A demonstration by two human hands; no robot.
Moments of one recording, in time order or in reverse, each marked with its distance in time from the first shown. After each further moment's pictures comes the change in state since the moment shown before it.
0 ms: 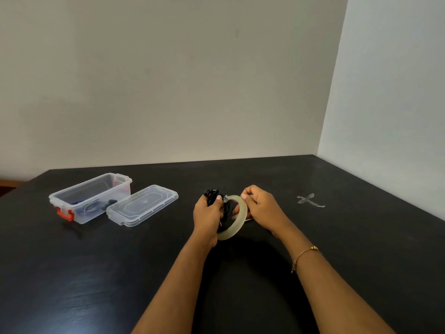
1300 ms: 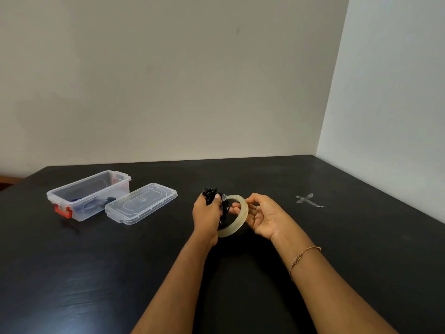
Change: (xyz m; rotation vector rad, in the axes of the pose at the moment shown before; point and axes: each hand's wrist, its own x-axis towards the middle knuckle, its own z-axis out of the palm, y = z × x) left_hand 0.000 0.002 0.001 -0.032 0.044 -0.021; right_hand -0.010 -0.015 0.000 1.131 -0.008 0.672
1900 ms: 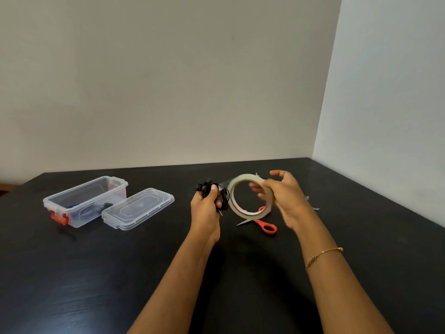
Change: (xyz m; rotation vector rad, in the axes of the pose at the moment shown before) left_hand -0.009 0.018 0.006 -0.404 -0.093 -0.004; right_hand -0.024 -0.040 -0.006 -0.451 0.146 -0.544
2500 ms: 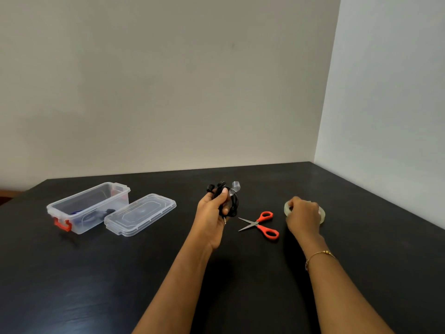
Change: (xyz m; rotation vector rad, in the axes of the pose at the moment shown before) left_hand -0.007 0.007 0.002 0.029 -0.189 -0.034; right_hand 0.031 0.054 -0.042 -1.279 0.386 -0.103
